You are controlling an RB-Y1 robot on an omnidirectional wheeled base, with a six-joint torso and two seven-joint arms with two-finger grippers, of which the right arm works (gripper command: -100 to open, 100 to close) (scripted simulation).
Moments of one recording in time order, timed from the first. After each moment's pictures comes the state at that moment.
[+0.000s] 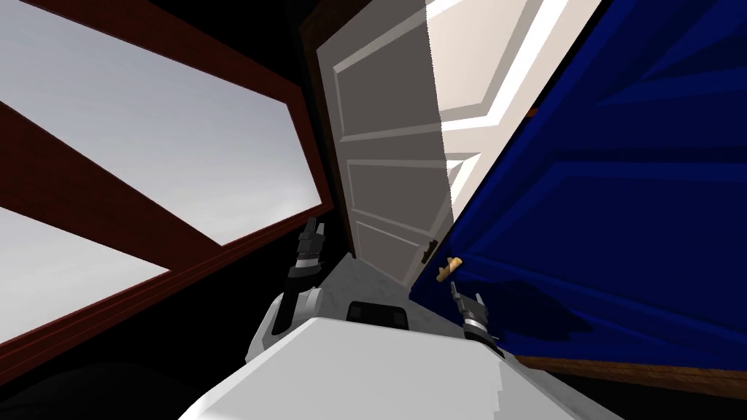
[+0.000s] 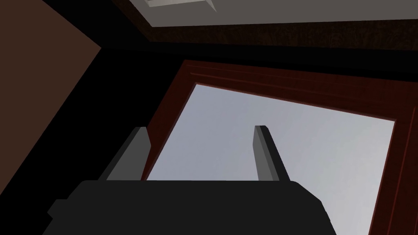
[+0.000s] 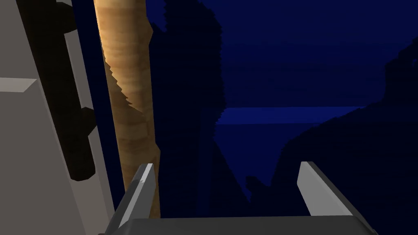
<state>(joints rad) 0.26 -0.44 0.28 -0.90 -0.90 -0.93 -1.37</state>
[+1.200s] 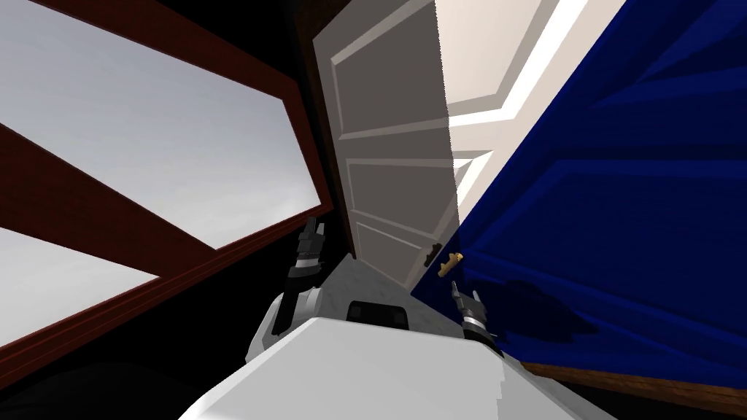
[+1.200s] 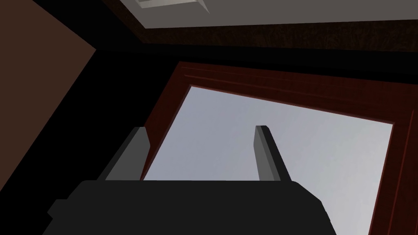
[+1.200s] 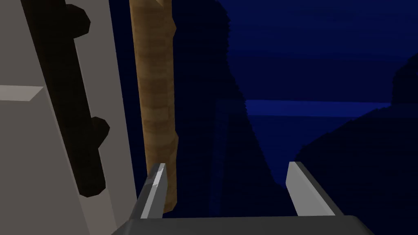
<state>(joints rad) 0.25 -0.44 0.29 -0.90 -0.89 -0.93 -1.37</state>
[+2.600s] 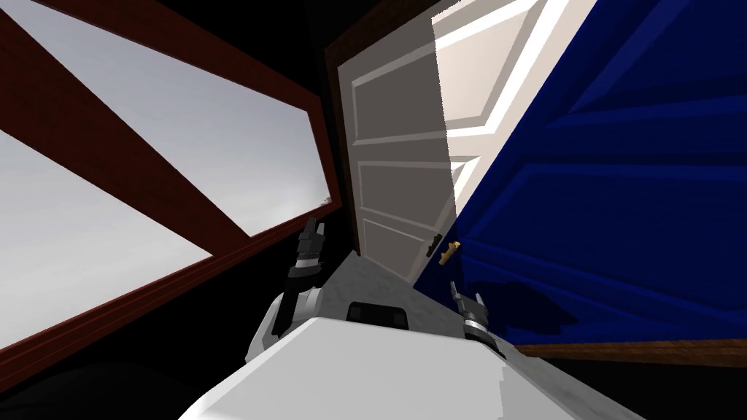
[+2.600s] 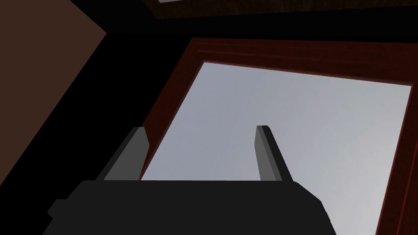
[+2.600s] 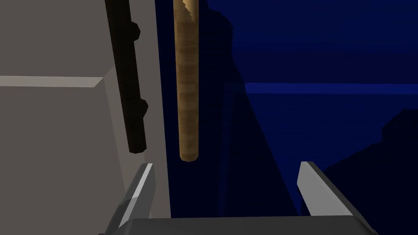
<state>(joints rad) 0.29 -0.45 0.30 -0.96 -0.90 -0.93 -1.37</state>
